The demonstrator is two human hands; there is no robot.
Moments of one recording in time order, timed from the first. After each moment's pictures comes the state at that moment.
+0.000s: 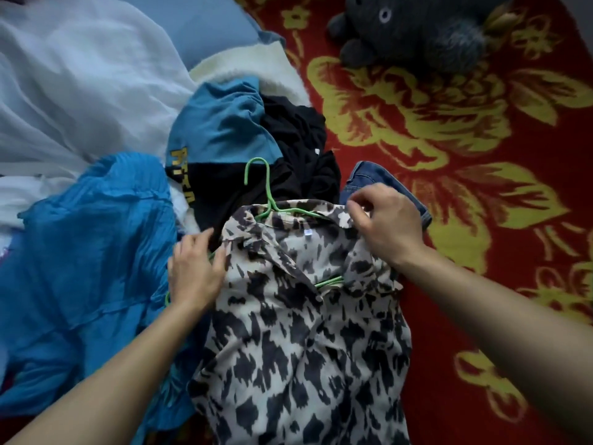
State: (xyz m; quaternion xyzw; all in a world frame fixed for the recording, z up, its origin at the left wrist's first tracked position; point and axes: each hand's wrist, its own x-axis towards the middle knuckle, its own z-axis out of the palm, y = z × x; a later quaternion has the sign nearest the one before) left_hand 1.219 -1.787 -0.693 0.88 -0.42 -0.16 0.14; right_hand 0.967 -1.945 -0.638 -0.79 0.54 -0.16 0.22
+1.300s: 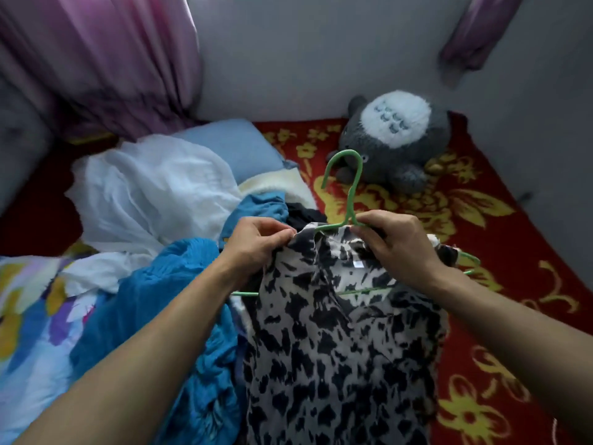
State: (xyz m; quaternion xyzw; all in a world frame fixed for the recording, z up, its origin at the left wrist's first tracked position) left_hand 1.212 -1.833 -0.425 0.65 -0.41 -0.46 0.45; right_hand 0.981 -1.920 -0.418 -0.86 0.38 -0.27 0.22
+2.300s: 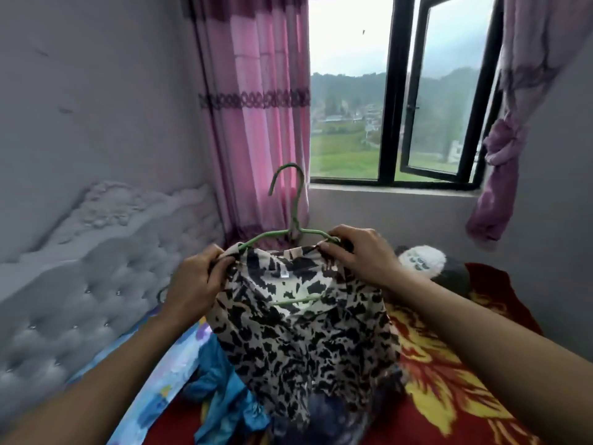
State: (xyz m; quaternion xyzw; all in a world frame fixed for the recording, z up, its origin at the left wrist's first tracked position) left_hand 1.048 -1.451 -0.114 0.75 -0.49 0.21 0.39; right_hand 0.849 -1.682 -0.086 -0.92 0.18 -0.30 0.16
